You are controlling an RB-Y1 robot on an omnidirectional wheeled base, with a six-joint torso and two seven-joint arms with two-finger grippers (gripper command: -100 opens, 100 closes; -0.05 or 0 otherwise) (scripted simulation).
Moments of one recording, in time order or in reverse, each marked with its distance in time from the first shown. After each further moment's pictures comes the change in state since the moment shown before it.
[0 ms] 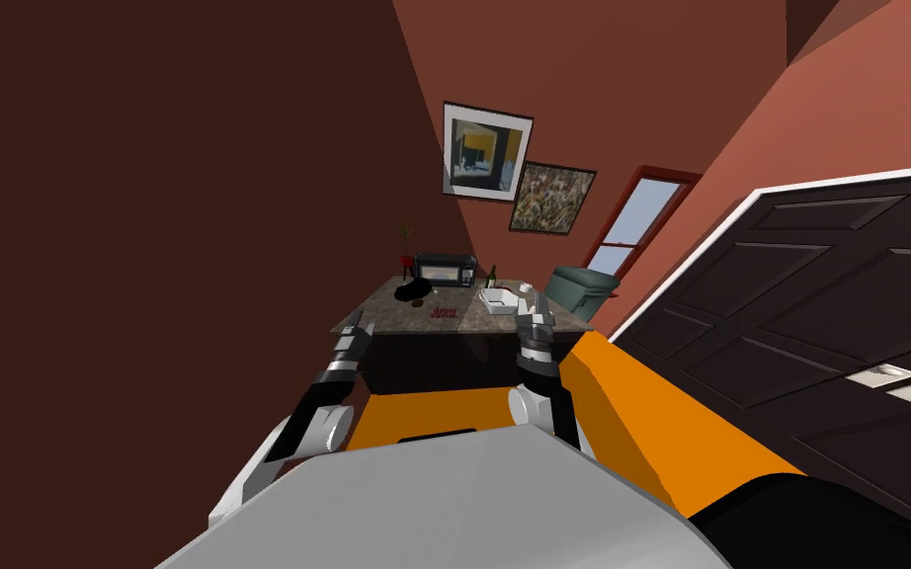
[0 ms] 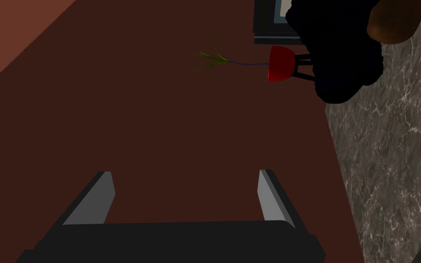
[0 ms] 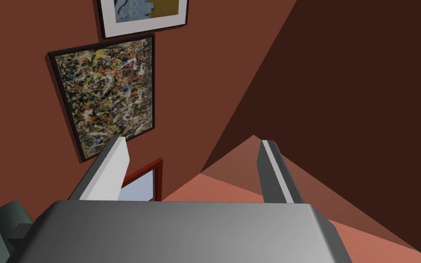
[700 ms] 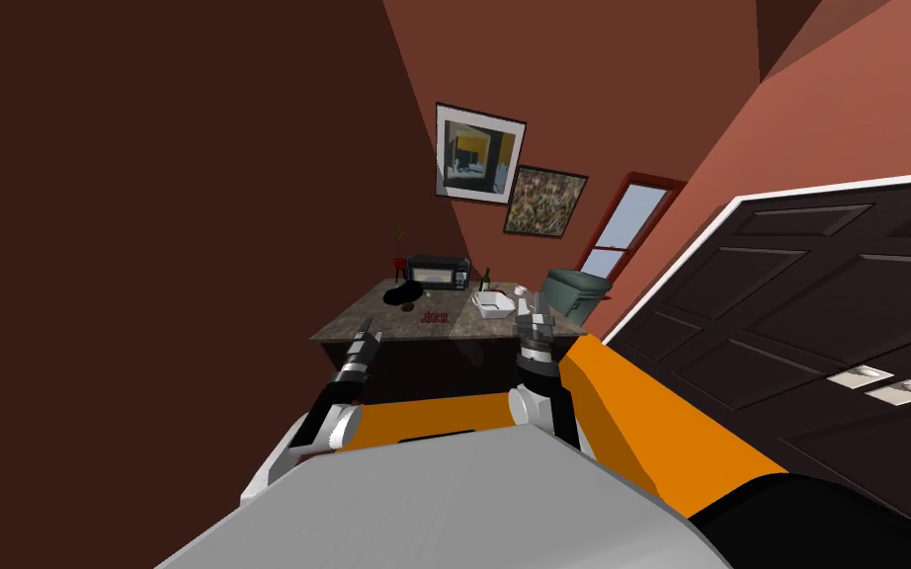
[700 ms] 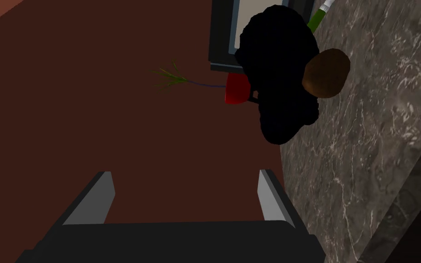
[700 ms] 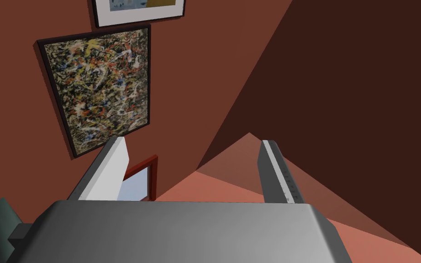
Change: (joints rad) left arm -0.045 -0.005 -0.027 0.147 0.018 0.018 0.043; right arm 0.000 0.000 0.000 0.000 0.000 0.000 0.000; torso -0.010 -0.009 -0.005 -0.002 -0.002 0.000
